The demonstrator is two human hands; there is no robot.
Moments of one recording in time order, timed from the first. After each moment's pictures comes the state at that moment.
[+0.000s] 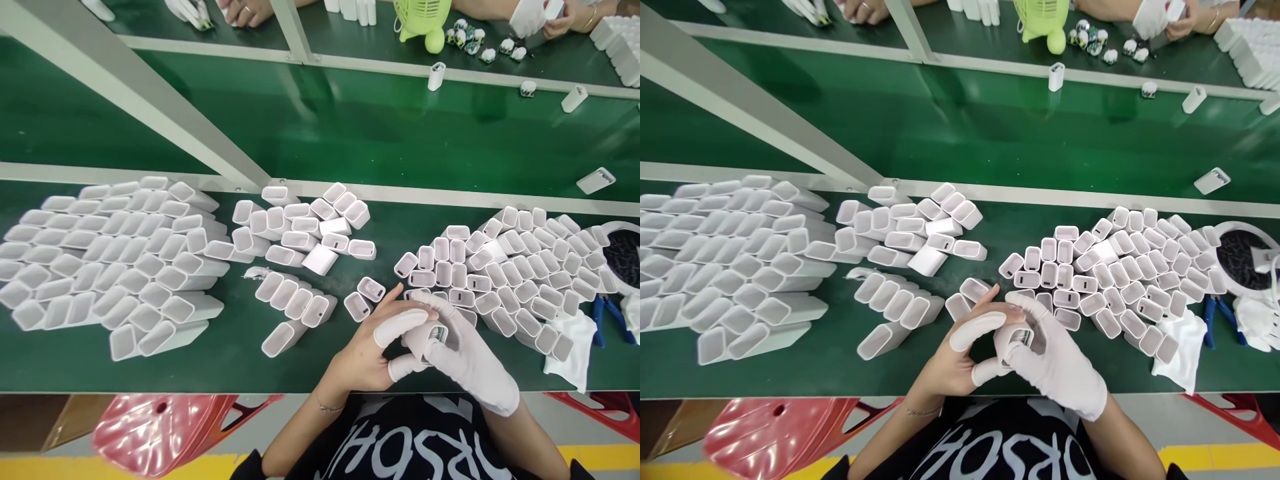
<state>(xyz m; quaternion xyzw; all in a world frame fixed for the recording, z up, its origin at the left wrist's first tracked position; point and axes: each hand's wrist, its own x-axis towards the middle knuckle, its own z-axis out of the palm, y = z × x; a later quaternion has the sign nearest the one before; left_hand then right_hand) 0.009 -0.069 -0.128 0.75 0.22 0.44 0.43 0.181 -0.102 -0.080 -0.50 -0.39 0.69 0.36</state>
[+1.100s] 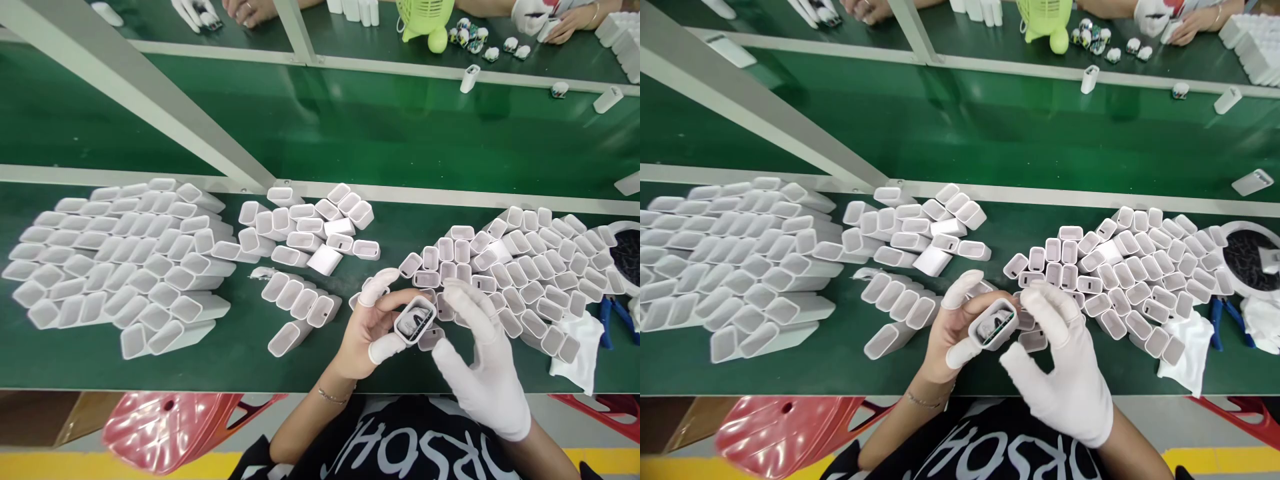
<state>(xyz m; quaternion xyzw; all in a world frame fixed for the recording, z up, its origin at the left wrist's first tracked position) 0.016 -0.068 -0.120 0.43 0.17 0.52 0.72 0.176 -0.114 -0.075 -0.58 -0.64 0.30 0.40</state>
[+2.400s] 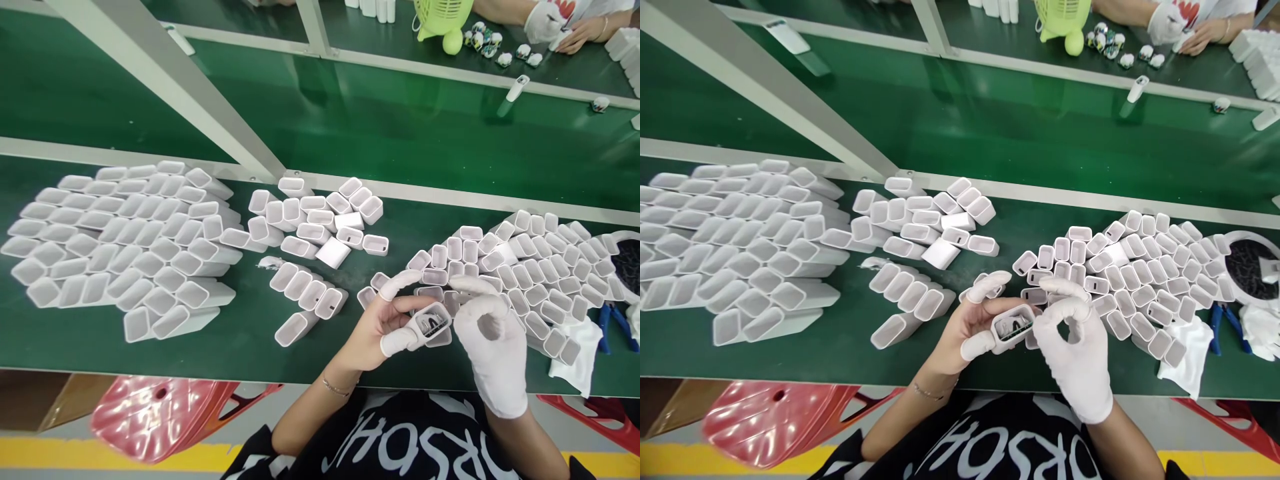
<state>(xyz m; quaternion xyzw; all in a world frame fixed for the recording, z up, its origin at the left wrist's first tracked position) 0.009 -0.071 -0.131 0.39 0.16 0.46 0.78 0.169 -0.102 -0.078 -0.58 -0.50 0.38 0.52</state>
